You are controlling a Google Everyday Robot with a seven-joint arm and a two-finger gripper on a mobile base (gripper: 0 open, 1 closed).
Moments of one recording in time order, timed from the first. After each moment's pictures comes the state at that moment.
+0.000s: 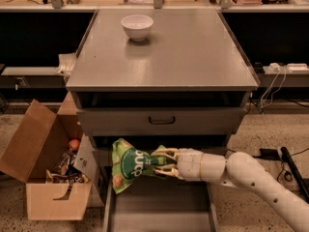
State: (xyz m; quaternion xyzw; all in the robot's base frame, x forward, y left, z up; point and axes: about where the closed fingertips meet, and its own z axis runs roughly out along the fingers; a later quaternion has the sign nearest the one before) arm 0.497 -0.026 0.623 -0.57 0.54 0.23 0.57
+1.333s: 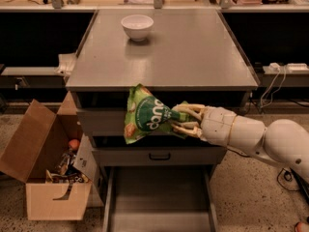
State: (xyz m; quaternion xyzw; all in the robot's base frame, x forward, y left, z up) arm 0.532 -0.087 0.797 -0.52 0.55 0.15 0.64
